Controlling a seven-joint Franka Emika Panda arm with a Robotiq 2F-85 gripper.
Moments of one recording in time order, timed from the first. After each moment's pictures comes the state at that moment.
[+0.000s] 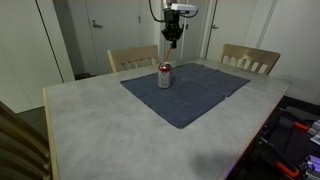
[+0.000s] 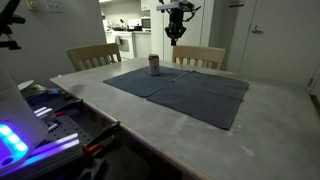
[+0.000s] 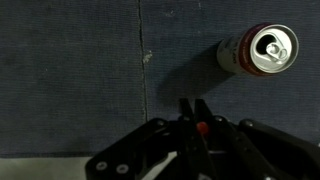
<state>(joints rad) 0.01 0.74 -0.01 -1.23 -0.03 1.80 0.03</state>
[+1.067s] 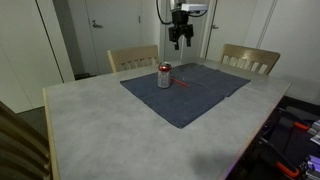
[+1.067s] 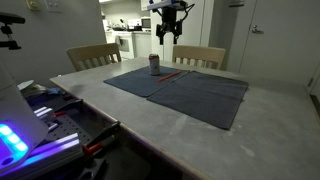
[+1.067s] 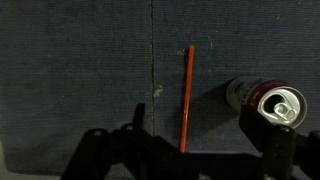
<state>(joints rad) 0.02 0.52 -0.01 -1.59 -0.10 1.92 0.05</state>
